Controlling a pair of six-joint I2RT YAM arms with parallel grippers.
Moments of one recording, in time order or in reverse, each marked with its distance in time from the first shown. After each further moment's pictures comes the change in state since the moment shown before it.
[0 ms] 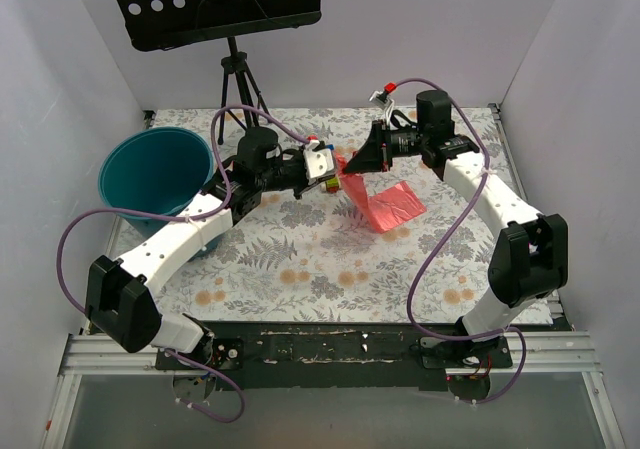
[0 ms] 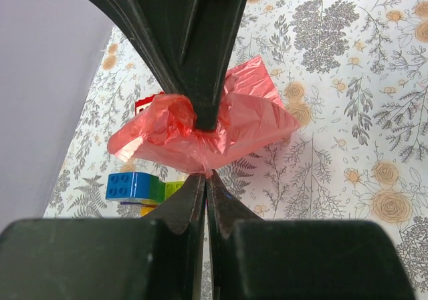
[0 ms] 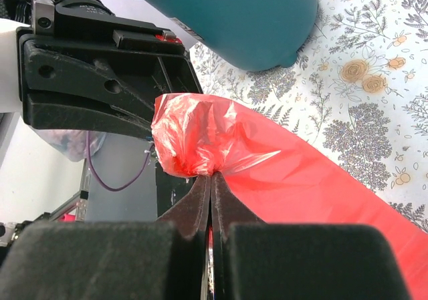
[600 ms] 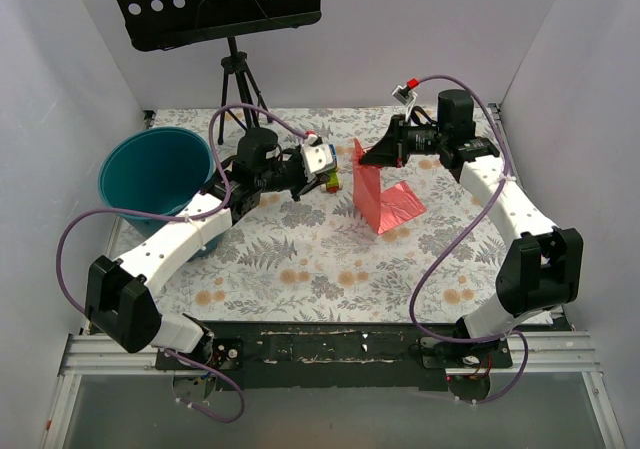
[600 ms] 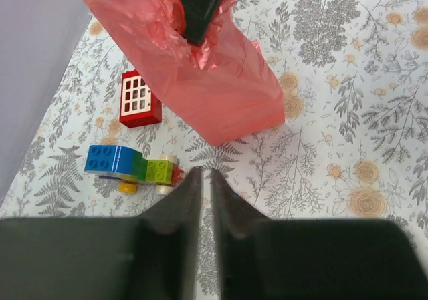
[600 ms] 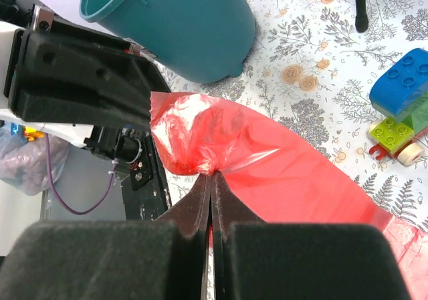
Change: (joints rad) left arm 0.003 -0.001 -0.002 -0.051 -0.042 -0.045; right arm -0.078 -0.072 -0.034 -0.044 0.107 -0.047
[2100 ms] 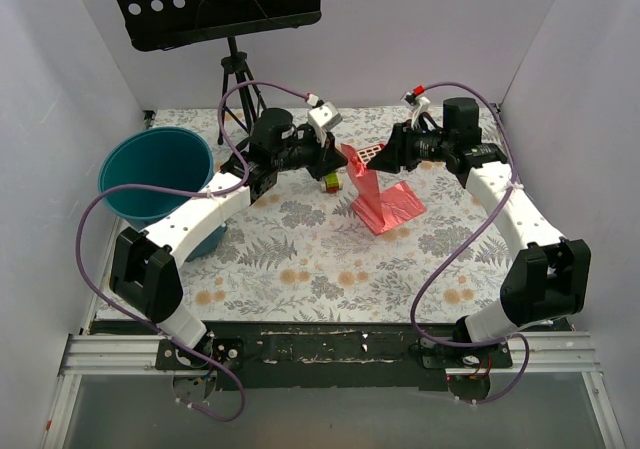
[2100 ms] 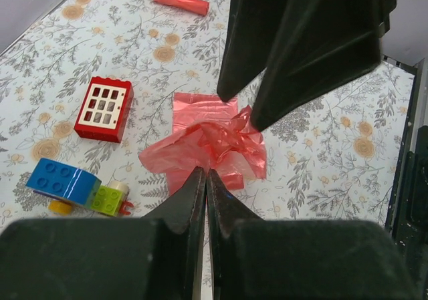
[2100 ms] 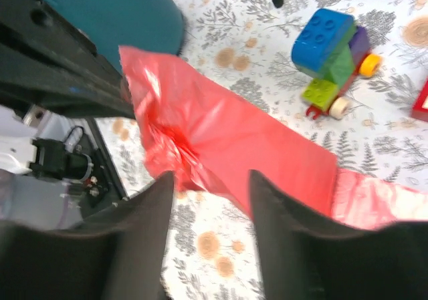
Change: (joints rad) left arm -0.006 0.190 0.176 0.114 -0.026 -0.526; right arm -0.013 -0.066 -0.044 -0.113 0.240 -0.078
